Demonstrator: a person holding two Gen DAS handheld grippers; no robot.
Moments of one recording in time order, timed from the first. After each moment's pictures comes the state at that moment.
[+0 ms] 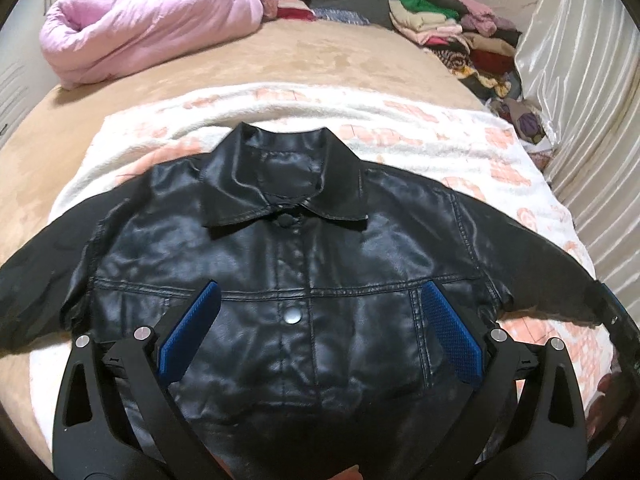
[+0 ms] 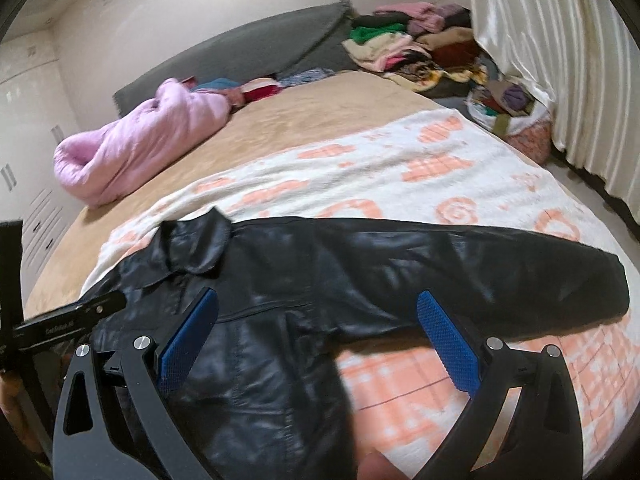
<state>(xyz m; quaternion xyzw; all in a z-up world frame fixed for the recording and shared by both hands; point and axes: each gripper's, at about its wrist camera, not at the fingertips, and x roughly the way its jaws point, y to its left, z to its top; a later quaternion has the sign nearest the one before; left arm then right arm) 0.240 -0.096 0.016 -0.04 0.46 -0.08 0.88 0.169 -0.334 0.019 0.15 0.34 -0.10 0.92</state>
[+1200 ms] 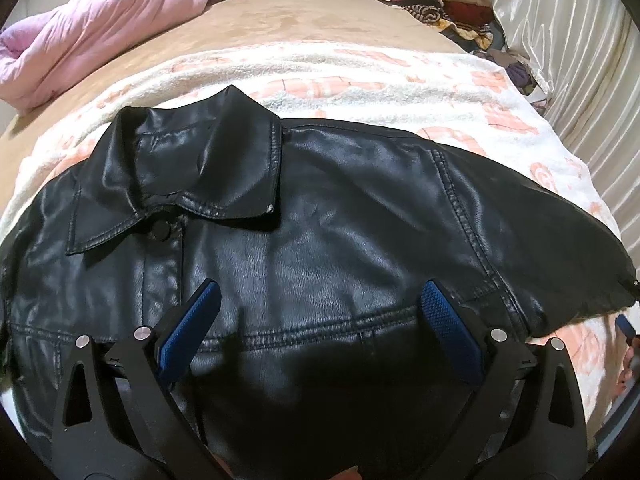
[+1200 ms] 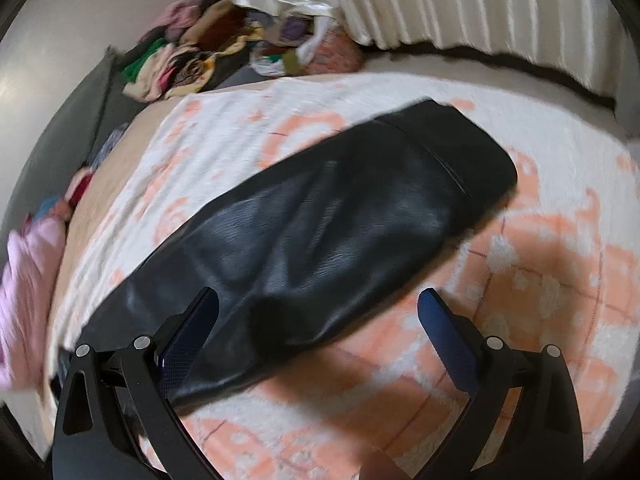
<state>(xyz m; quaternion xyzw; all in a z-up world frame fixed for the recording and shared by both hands) 0.294 -0.183 -0.059 0.02 0.49 -0.12 0.87 0.095 -0.549 -0.089 0.38 0.32 -0.37 0.78</state>
